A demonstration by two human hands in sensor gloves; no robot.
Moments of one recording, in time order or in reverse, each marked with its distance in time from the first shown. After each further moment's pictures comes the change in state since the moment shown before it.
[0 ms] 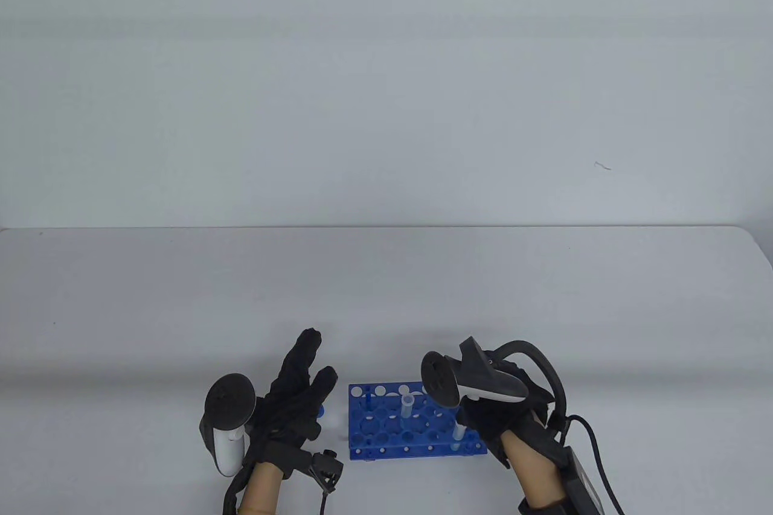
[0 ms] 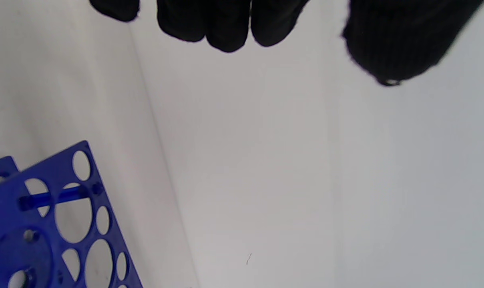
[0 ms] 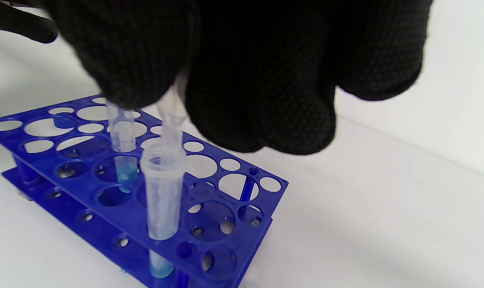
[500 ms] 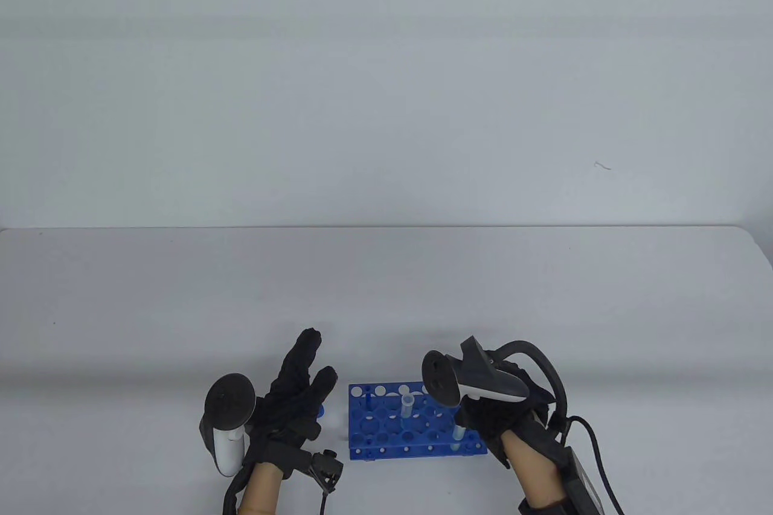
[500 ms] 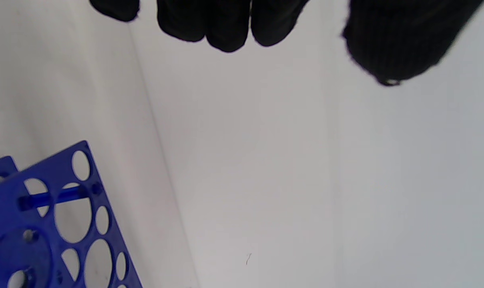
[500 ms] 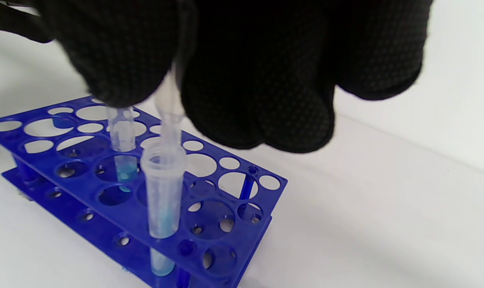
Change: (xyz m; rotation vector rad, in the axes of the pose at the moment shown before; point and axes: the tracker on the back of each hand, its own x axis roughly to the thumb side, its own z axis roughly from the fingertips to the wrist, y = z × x) left_hand 0.000 0.000 0.000 0.000 0.000 0.000; right_hand -0.001 0.000 0.000 0.009 0.006 -0.005
